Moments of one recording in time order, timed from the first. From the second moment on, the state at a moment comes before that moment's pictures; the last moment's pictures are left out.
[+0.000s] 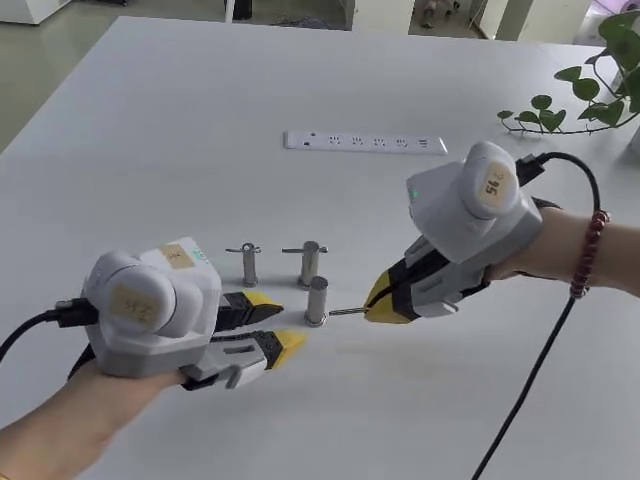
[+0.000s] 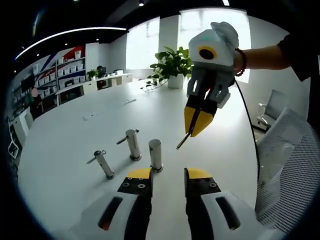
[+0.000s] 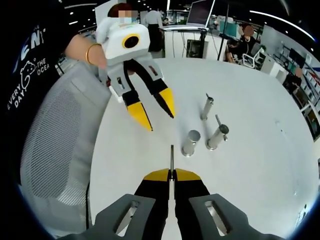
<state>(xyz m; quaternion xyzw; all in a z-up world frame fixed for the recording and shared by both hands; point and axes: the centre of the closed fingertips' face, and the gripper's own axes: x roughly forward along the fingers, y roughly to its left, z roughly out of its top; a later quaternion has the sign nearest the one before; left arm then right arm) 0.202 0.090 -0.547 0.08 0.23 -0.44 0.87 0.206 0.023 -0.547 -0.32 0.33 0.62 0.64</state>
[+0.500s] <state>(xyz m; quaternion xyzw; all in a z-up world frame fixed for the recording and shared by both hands) 0.231 0.082 -0.552 0.04 0.22 -0.40 0.89 0.224 0.021 -0.546 -0.30 0.32 0.60 0.67</state>
